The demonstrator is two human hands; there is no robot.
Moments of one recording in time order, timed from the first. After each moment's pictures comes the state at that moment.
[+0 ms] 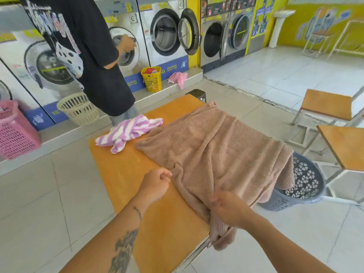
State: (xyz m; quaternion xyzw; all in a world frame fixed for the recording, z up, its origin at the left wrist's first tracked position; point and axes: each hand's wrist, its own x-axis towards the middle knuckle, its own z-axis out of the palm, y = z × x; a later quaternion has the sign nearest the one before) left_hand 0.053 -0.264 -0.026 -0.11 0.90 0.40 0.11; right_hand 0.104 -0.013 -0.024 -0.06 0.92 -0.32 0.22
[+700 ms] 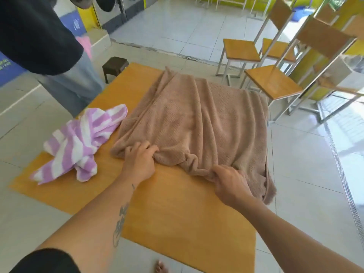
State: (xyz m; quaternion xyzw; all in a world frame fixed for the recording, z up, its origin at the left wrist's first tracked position) left_hand -0.140 -0.384 -0.116 0.34 0.94 0.08 0.04; right_hand 0.064 -0.186 -0.079 0.23 0.95 -0.18 0.05
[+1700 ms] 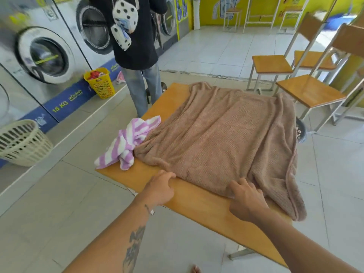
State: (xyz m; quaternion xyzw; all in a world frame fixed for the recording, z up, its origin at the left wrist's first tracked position) left_hand -0.055 -0.516 -0.072 0.21 0.93 0.17 0.26; right_hand 0.107 -0.288 -0.055 0.22 0.94 -0.19 0.19
